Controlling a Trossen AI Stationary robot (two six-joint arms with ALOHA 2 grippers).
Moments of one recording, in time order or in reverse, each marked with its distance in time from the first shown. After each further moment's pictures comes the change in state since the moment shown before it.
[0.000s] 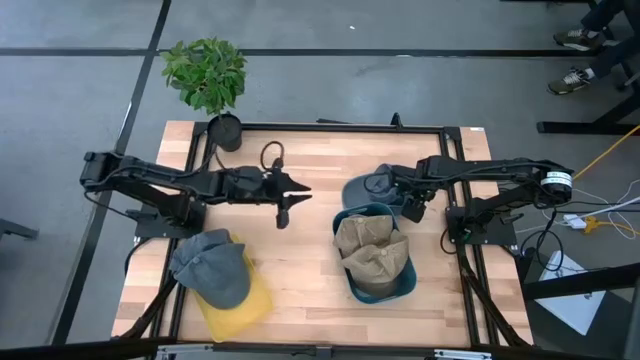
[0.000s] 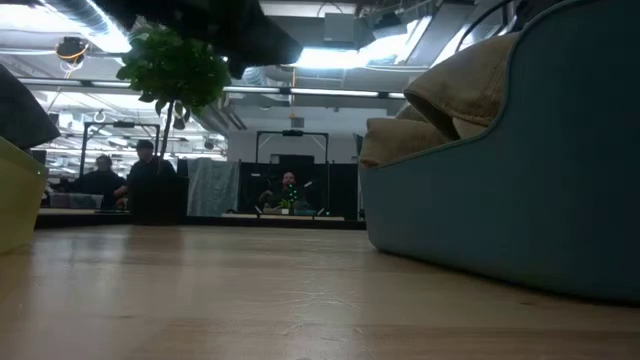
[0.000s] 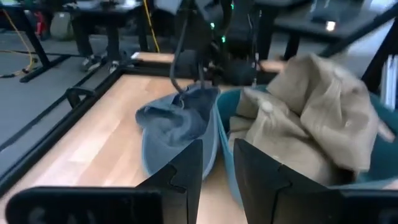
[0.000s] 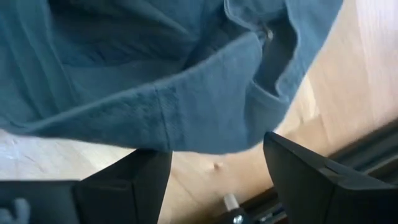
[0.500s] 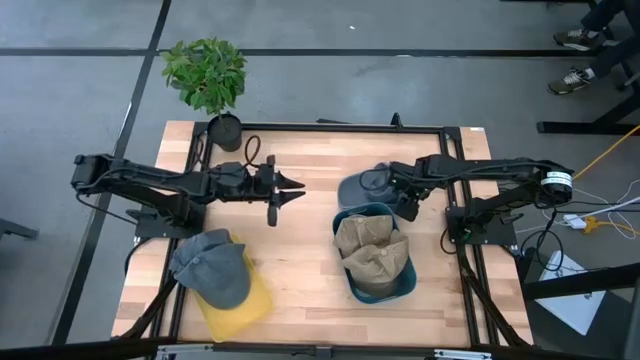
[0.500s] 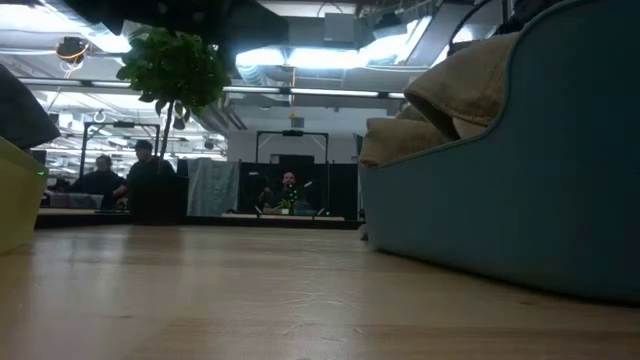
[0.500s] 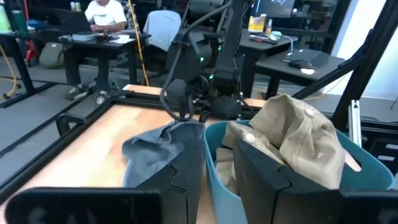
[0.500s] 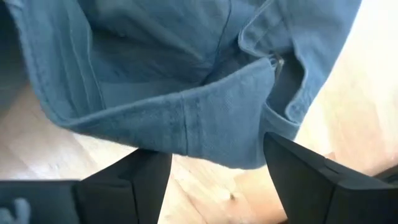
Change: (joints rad) left arm 0.027 -0.110 -0.119 0.179 0.071 -0.034; right arm 0.000 -0.001 0.021 0.088 -0.043 -0.032
